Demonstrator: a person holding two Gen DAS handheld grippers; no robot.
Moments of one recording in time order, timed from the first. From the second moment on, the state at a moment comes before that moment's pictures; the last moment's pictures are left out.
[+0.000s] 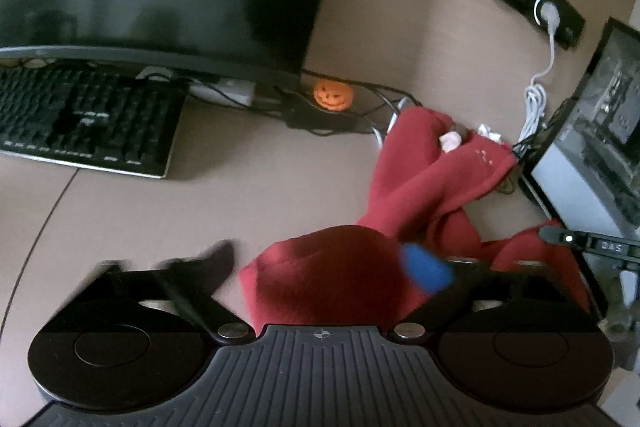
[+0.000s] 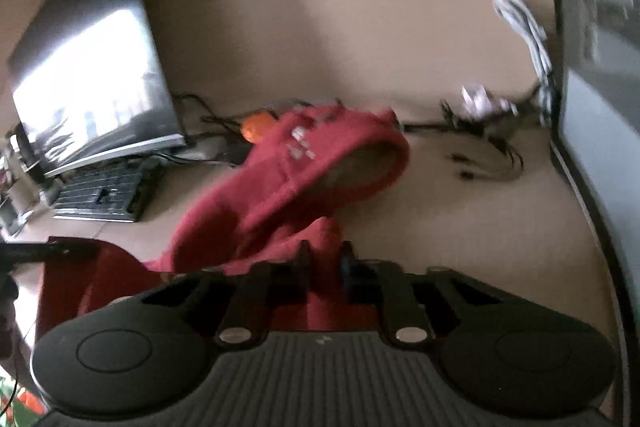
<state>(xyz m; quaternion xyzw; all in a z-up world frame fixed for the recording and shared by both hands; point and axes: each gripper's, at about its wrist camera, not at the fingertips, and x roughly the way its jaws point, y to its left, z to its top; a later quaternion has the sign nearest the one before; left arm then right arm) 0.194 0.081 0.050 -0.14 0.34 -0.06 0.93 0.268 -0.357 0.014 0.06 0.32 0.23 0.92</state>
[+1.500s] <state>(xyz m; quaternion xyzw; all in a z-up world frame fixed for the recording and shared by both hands) 0.186 0.046 -0.040 -0.11 0.34 -0.02 0.93 0.243 -0.295 -0.058 0.00 0.32 0.24 0.92</state>
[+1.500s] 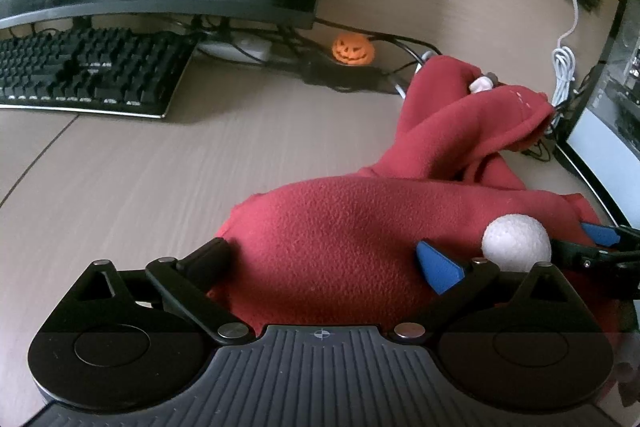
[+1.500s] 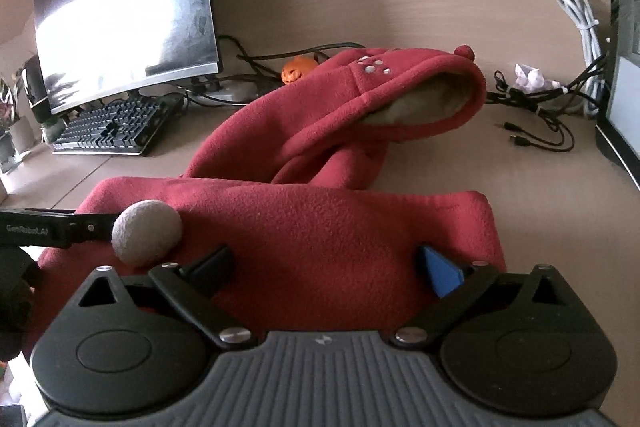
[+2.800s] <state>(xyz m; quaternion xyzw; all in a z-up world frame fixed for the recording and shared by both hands) 0.118 0.039 0.040 -0.19 0.30 -0.14 0.92 0.238 -0.328 -0.060 -0.12 0.35 0.02 0.93</state>
